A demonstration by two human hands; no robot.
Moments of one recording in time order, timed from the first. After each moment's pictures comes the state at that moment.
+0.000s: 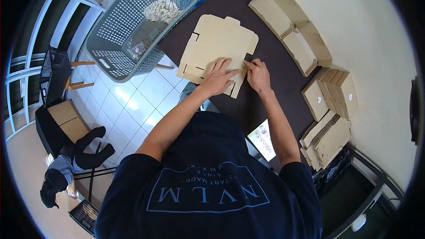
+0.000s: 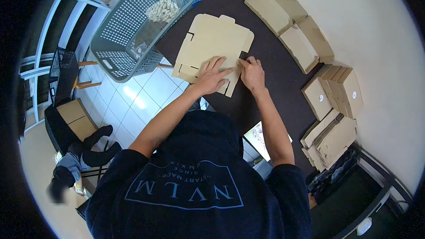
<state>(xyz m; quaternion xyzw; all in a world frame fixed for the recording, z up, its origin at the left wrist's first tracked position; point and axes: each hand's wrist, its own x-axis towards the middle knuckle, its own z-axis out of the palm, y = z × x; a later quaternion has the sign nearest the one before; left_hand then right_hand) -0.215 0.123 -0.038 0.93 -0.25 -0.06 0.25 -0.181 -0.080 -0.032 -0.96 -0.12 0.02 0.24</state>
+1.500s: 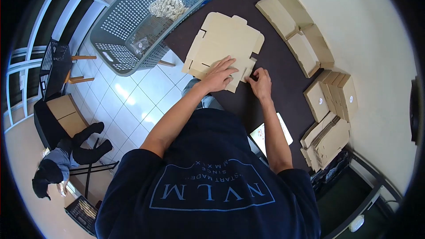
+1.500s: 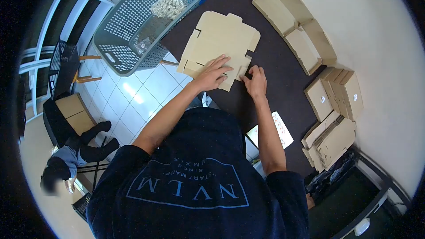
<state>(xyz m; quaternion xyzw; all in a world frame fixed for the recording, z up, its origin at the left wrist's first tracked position) -0.217 0.144 -0.052 0.88 -0.26 -0.06 0.39 -0.212 -0.076 -0.035 -0.94 0.03 0.09 0.33</state>
